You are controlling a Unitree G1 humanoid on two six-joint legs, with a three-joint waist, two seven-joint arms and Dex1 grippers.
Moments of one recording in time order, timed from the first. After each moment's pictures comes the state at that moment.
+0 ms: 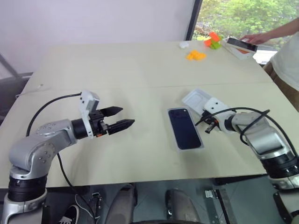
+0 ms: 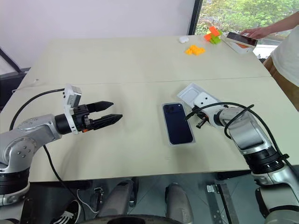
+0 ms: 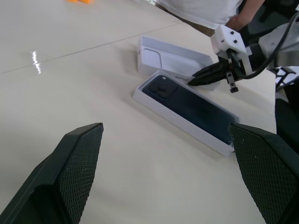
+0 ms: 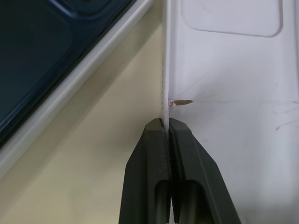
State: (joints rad) left arm -0.29 0.65 0.21 -0.42 -0.86 0.94 -0.71; right arm -0.51 -0.80 0.22 -0.09 0.03 0.88 0.70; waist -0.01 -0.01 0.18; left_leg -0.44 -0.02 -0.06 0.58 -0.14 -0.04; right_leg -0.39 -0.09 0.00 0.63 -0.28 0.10
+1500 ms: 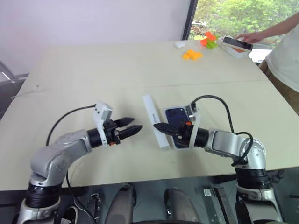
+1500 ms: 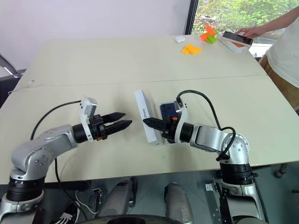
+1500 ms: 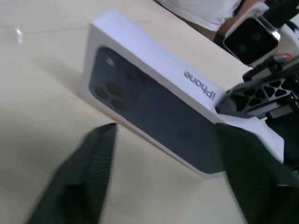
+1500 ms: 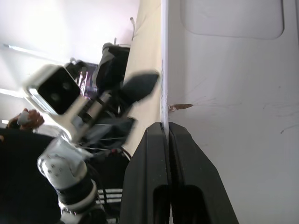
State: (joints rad) left arm -0.21 0.50 0.09 -0.43 -0.83 0.89 -0.60; right arm -0.35 -0.37 -0.09 -0.16 1.95 1.15 -0.39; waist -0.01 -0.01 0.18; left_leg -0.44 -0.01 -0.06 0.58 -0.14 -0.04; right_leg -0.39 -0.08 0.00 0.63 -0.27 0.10
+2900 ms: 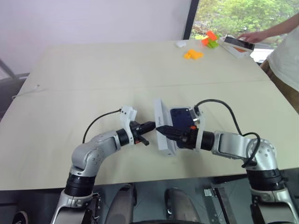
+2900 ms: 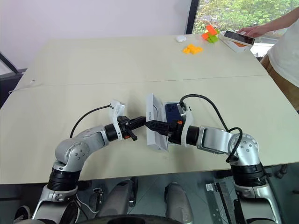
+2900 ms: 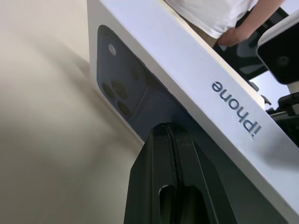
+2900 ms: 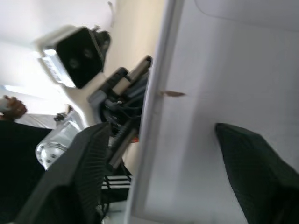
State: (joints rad) left arm -0.31 0.22 -0.06 -0.24 -0.69 0.87 -0.50; right arm -0.37 -0.57 -0.03 -0.12 1.96 1.15 -0.31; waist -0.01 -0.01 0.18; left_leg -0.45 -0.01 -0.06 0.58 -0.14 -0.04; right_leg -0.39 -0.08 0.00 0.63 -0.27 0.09
